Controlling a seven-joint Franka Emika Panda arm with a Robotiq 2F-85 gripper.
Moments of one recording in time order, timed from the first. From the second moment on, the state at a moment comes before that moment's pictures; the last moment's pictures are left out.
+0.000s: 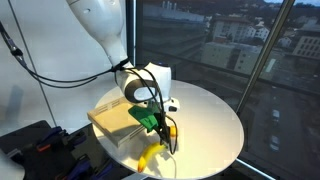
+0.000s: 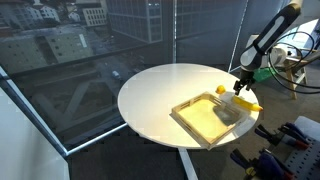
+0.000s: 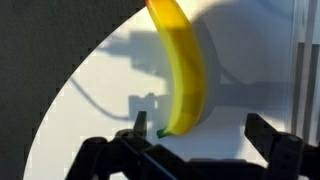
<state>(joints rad) -0.29 0.45 -0.16 -2.31 0.01 2.73 -0.24</state>
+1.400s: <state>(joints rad) -0.34 0.52 -0.15 -2.30 0.01 2.76 -0.24</state>
